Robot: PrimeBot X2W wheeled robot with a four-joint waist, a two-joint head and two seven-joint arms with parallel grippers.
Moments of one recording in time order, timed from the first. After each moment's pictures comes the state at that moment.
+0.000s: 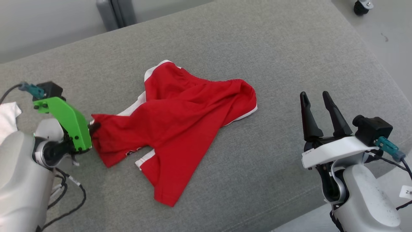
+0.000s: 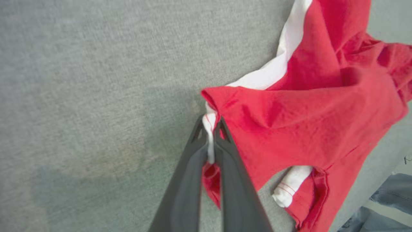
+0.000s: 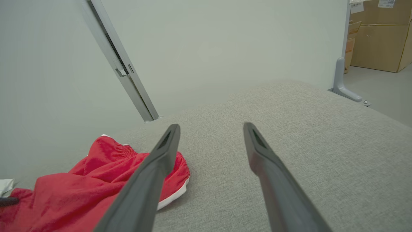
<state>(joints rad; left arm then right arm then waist) -0.67 0.40 -0.33 0.65 -0.86 -0.13 0.75 -0.30 -0.11 0.12 0.30 0.44 0.13 -0.26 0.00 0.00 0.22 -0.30</state>
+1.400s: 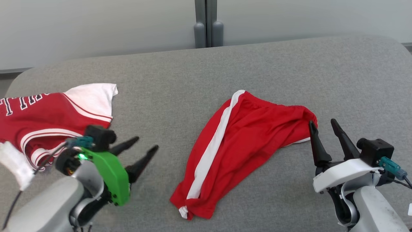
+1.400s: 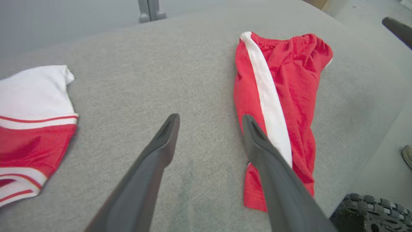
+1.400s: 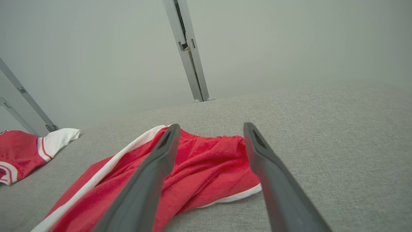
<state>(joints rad) -0.55 0.63 -0.96 0.21 -1.02 -0.12 0.13 -0.21 -0.19 0.14 0.34 0.42 0.13 -0.26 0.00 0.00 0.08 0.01</state>
